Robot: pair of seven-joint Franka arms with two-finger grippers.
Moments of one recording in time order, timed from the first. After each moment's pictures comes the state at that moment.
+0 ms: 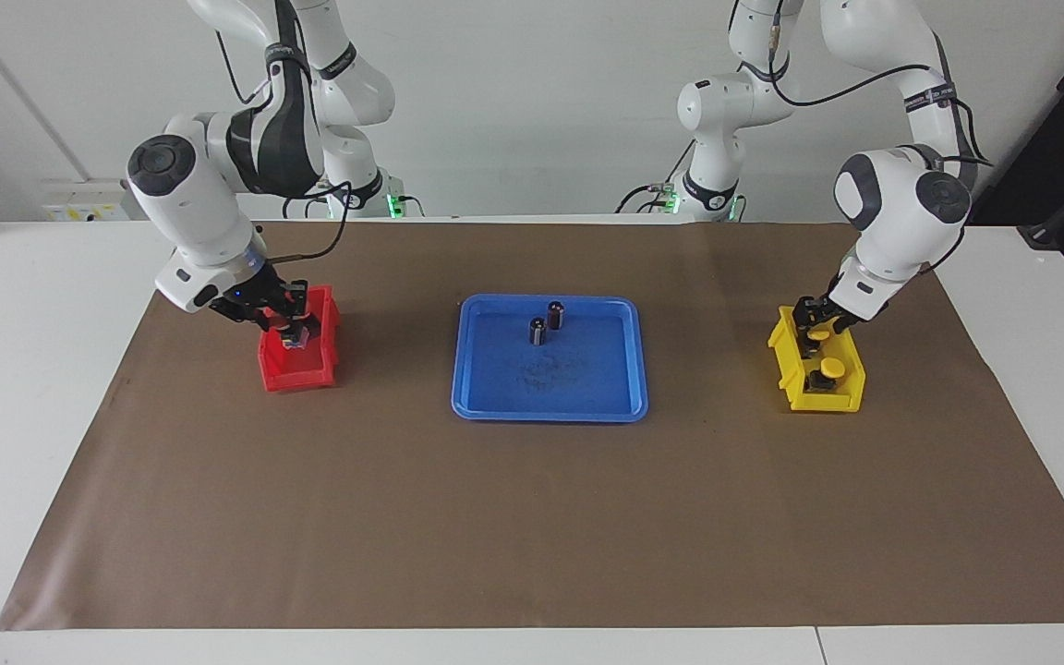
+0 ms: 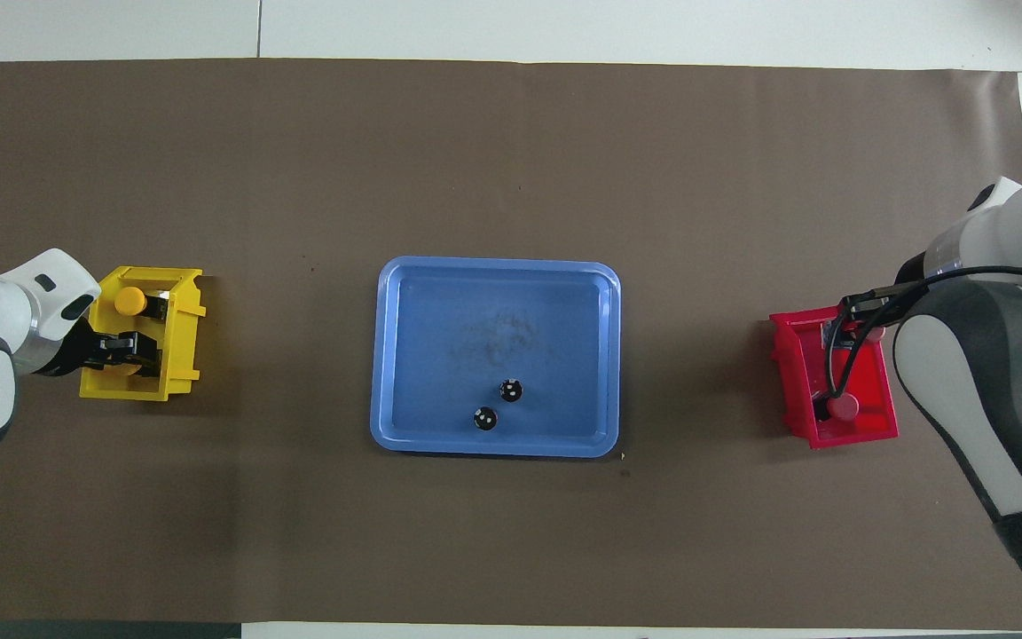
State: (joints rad) left arm 0.12 -0.04 -0.09 -2.28 0.01 2.15 0.06; right arm 0.00 0.02 0.03 -1.92 -0.01 1.82 -0.08
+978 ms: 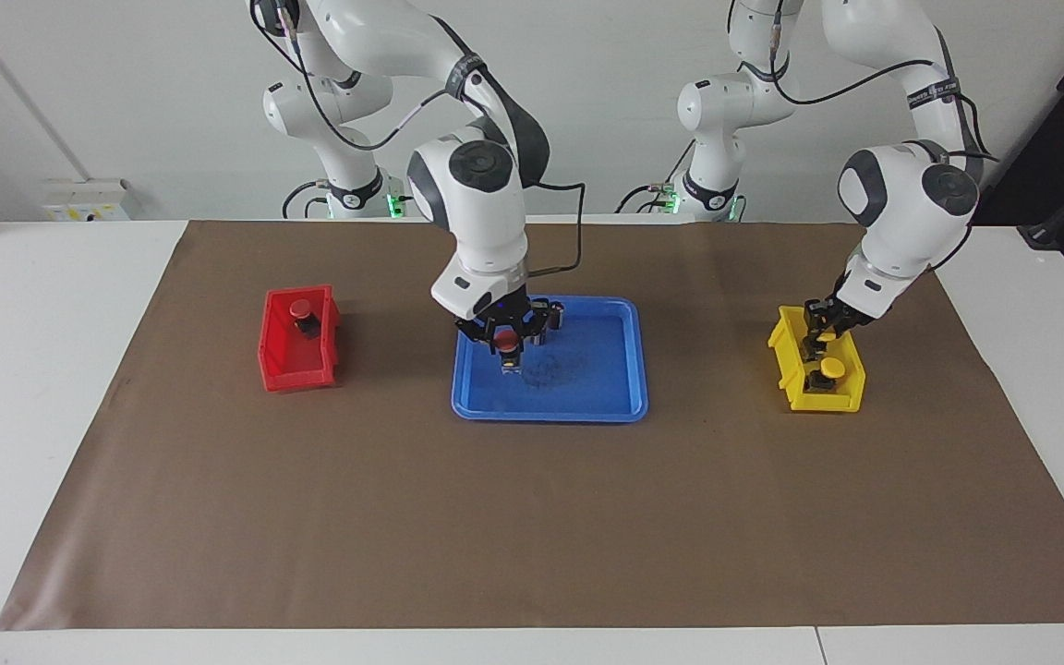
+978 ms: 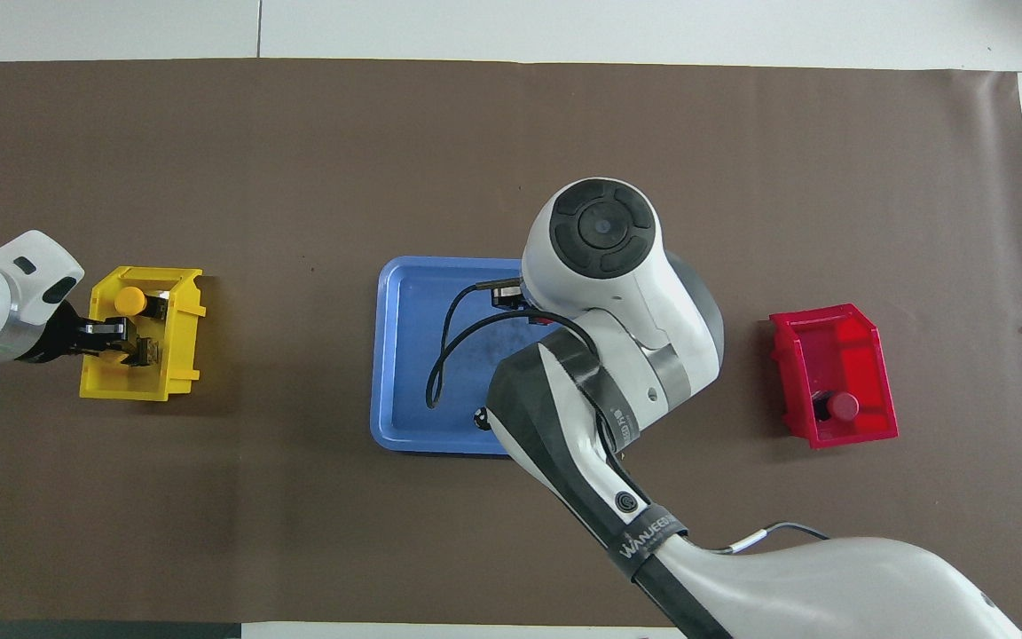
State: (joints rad) left arm 0.12 -0.04 -0.09 -2.16 0.01 2.03 0.03; right arm 0.55 0.35 0.03 -1.70 0.01 2.07 0.51
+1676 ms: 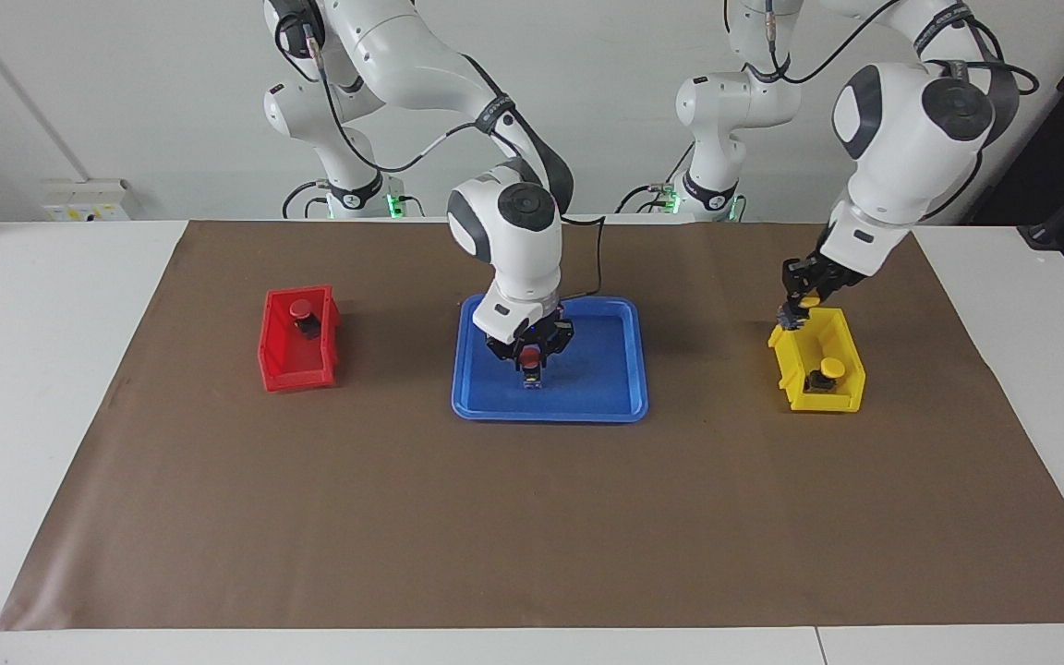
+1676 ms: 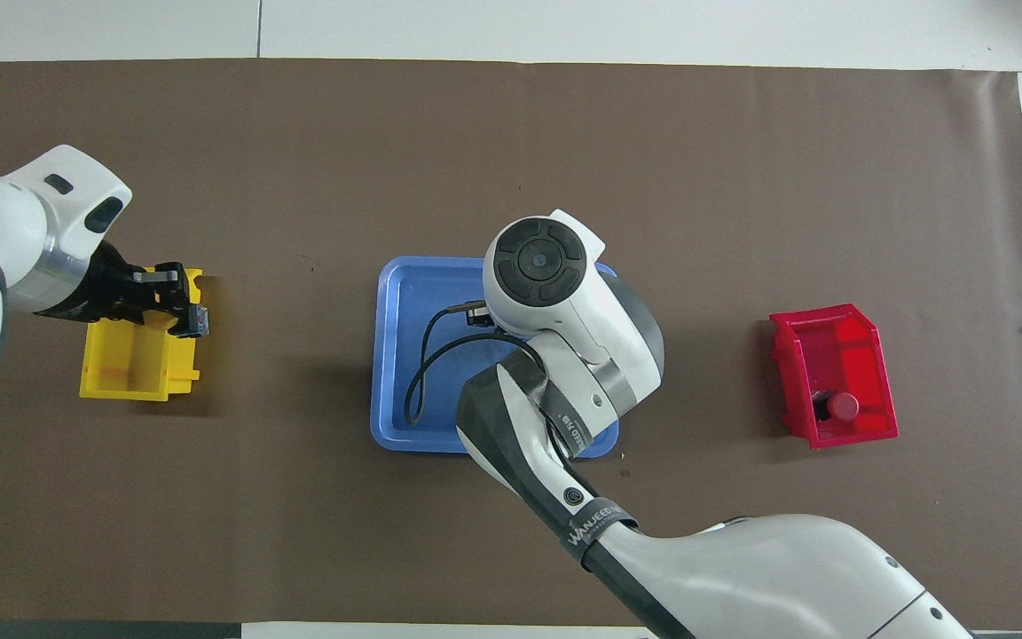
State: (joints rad) left arm -0.13 -0.02 -0.13 -1.86 -0.03 1.76 -0.35; right arm 0.58 0.41 0.03 -1.71 -0.01 2.16 0.51
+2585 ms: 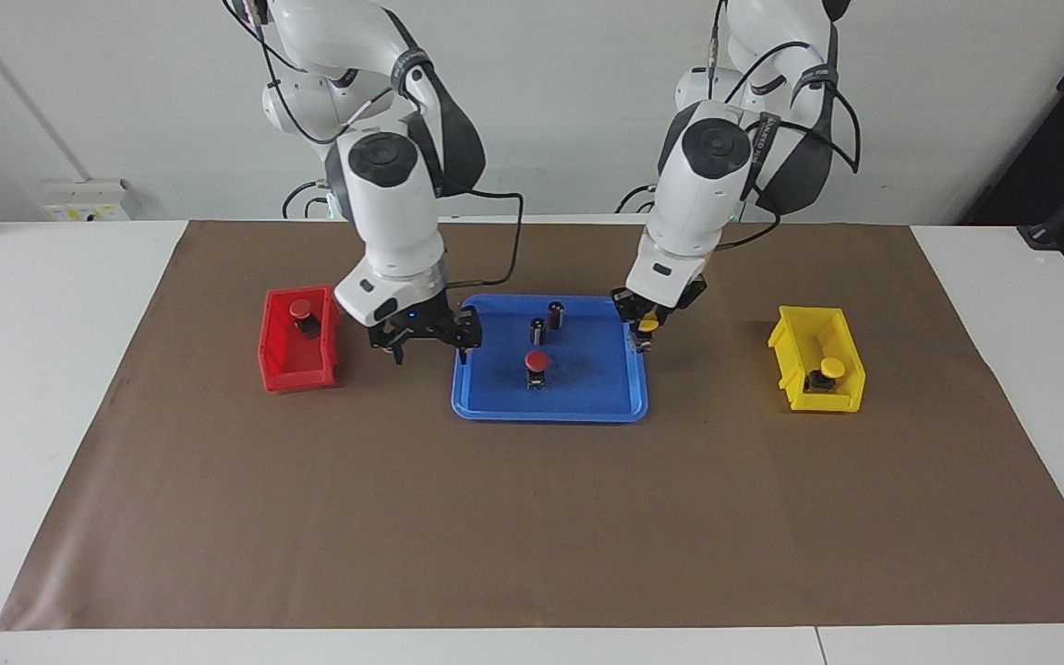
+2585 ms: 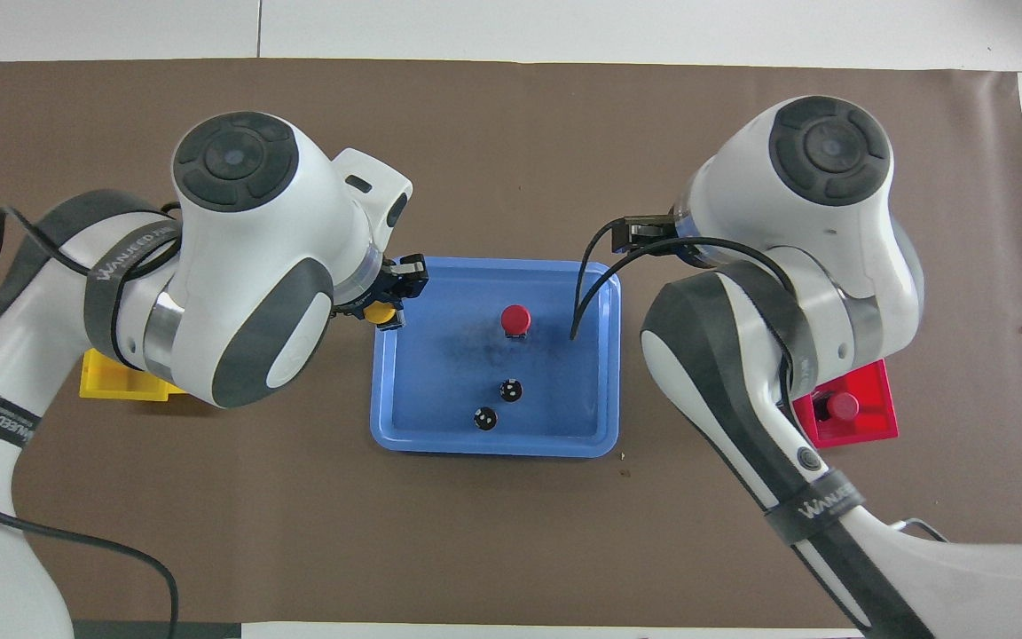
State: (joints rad) left arm -0.46 0.23 -0.13 -1.68 -0.03 1.83 -0.72; right arm 0.29 0.16 0.00 -1.81 -0.01 2.01 0.37
